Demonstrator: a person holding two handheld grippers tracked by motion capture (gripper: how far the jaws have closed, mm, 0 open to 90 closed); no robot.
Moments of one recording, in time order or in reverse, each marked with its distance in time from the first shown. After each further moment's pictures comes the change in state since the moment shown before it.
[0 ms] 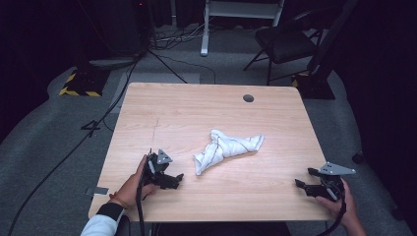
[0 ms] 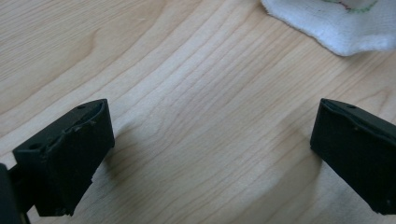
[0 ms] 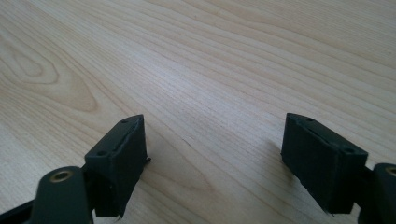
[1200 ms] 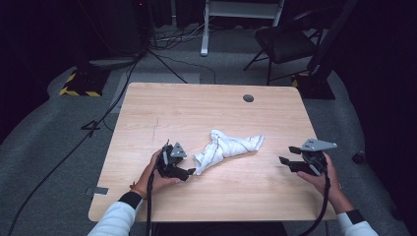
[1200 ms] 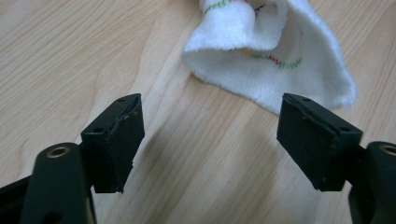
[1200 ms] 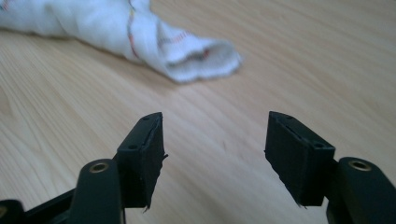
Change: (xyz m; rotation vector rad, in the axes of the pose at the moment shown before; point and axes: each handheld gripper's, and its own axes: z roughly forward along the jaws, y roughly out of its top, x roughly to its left) left arm -0.008 0.044 0.019 -0.011 -0.183 0.170; right arm 0.023 0.098 0.025 -0.049 0.050 -0.118
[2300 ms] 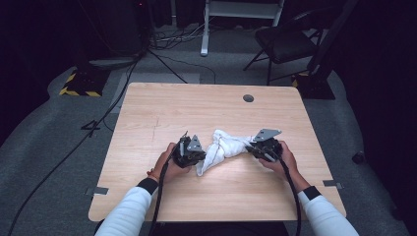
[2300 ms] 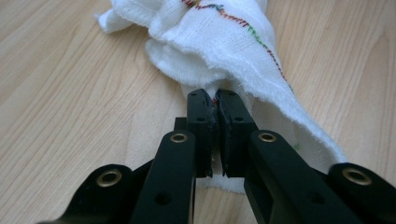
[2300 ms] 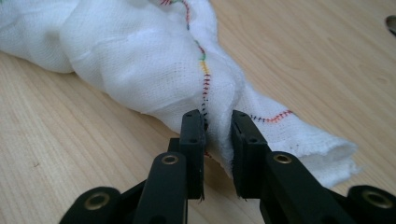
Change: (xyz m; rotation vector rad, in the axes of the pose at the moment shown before) left arm -0.004 0.042 0.022 -0.016 -0.008 0.201; right arm 0.048 0.055 0.096 0.108 0.030 -0.185
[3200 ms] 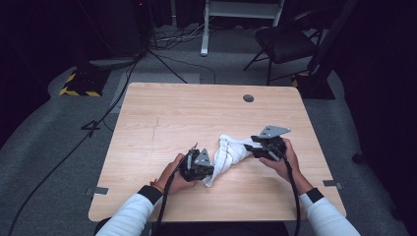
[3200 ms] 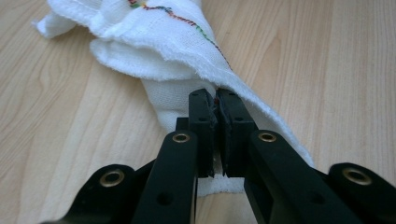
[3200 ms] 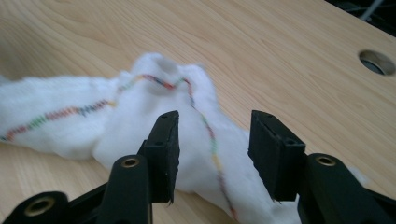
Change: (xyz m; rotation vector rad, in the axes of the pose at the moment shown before) left arm -0.048 0.008 0.000 0.012 -0.139 0.071; right arm 0.008 0.016 -0.022 -0.124 0.022 0.056
